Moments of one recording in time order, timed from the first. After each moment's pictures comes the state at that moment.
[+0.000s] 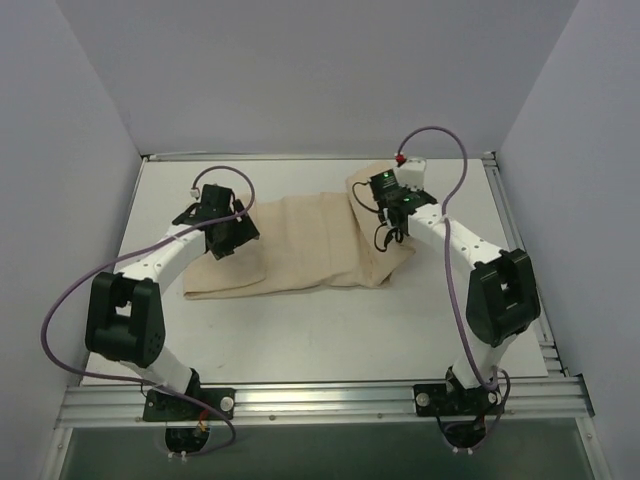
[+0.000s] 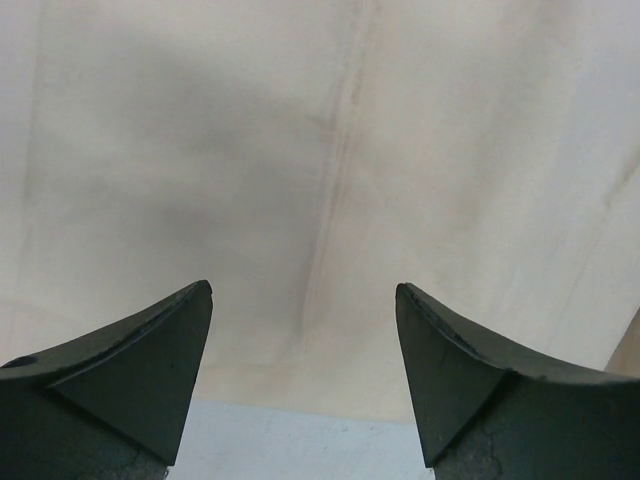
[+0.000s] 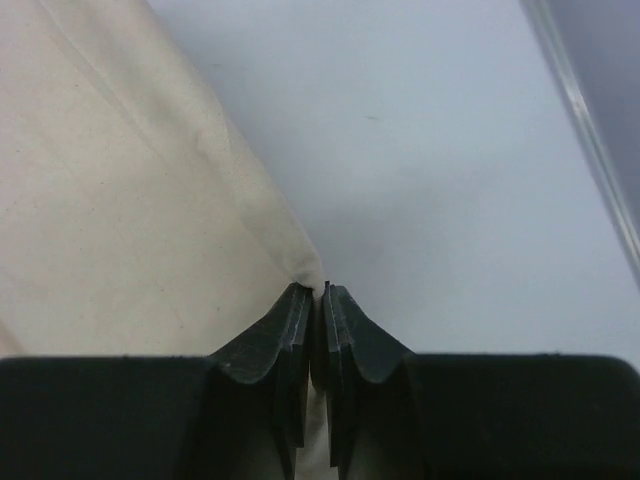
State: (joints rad) left arm -0.24 1.56 1.09 -0.46 -0.07 -0.75; right arm 0.52 1.74 1.37 -0.53 0.75 0.49
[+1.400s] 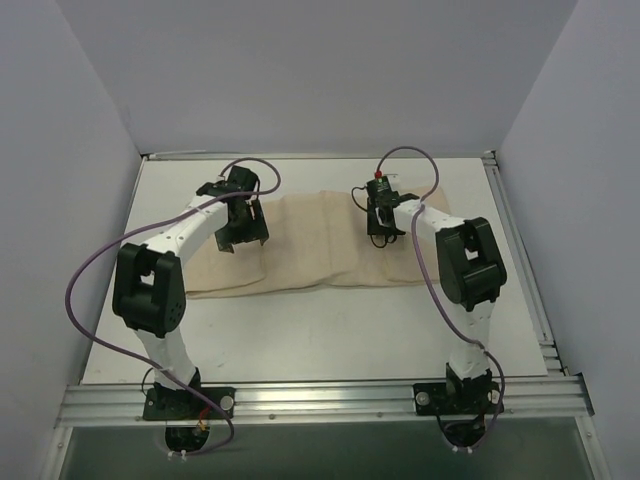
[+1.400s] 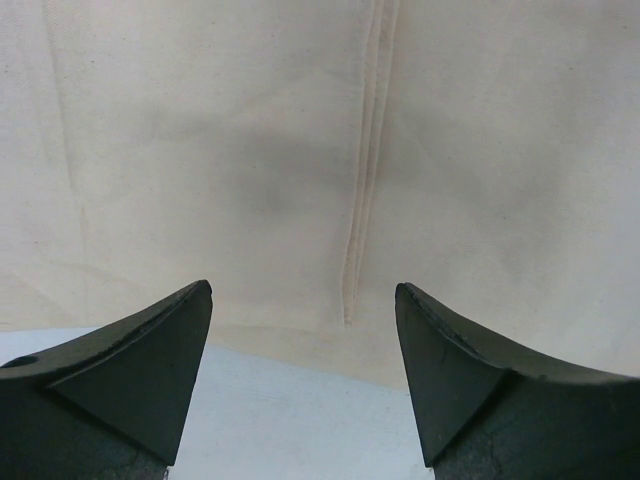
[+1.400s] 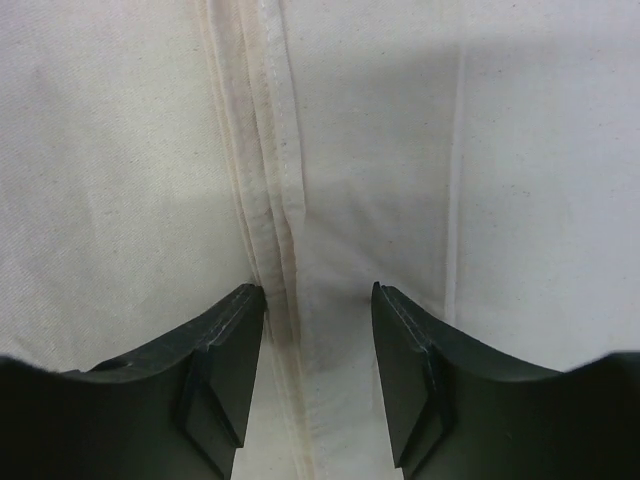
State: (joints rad) left arm -0.34 1.81 1.47 -0.86 -0.17 -0.60; right arm 0.36 2.03 1.38 -0.39 0.34 0.31
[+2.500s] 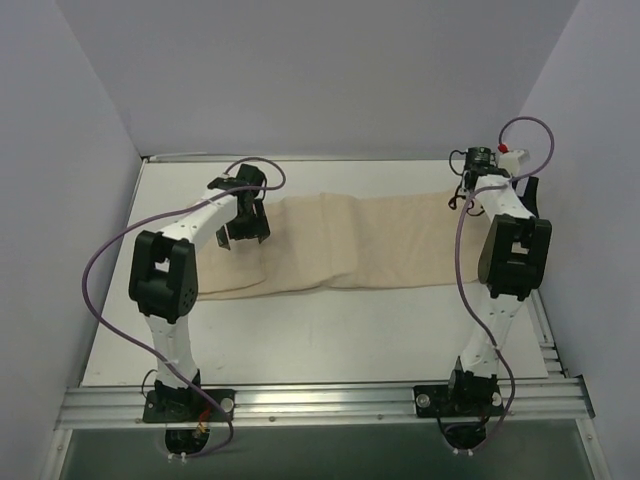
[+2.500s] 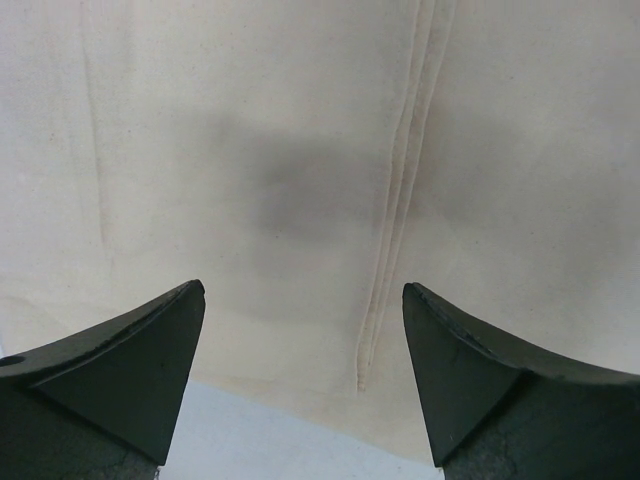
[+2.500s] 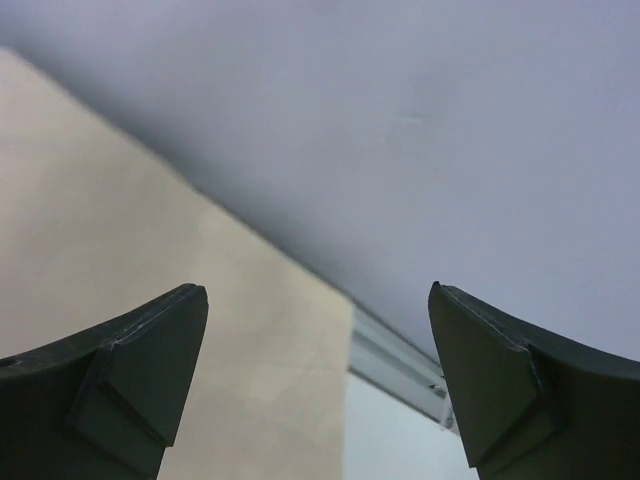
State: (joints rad) left arm -0.34 1.97 1.59 -0.91 -0.30 -0.59; right arm -0.15 2.11 1.67 -0.59 1.11 0.25
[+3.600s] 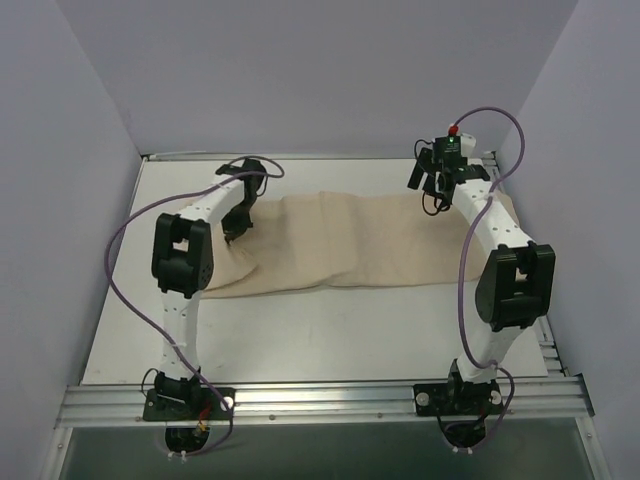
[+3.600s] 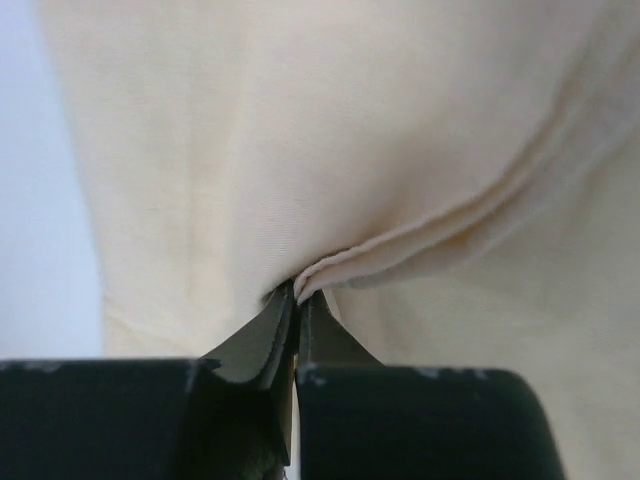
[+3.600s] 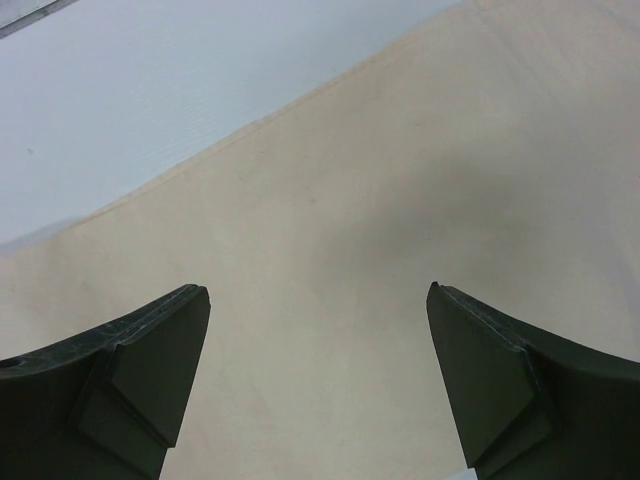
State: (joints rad) left arm -0.32 2.26 1.89 -1.11 -0.48 -0.58; right arm 0.10 1.78 1.51 -0.53 0.30 0.40
